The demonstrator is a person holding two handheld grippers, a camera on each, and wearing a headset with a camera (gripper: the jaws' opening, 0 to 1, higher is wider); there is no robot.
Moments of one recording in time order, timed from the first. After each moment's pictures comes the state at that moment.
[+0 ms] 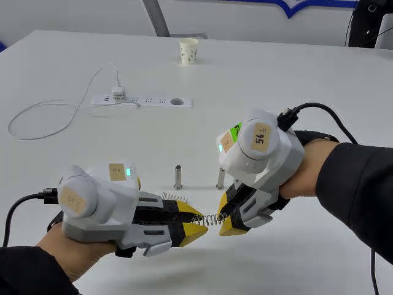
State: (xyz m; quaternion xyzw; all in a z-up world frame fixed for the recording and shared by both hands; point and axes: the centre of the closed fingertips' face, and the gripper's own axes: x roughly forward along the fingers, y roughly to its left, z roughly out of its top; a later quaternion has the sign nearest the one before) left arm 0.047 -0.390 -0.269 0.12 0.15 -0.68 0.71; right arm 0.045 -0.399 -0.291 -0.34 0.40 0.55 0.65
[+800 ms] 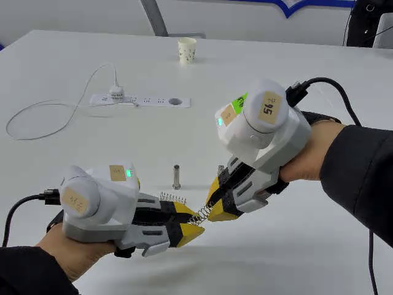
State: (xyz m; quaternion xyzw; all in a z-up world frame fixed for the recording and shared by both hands) left arm 0.050 -0.389 -0.277 0.13 0.16 -0.67 0.71; right arm 0.047 -0.377 -0.253 -0.32 0.37 0.56 0.67
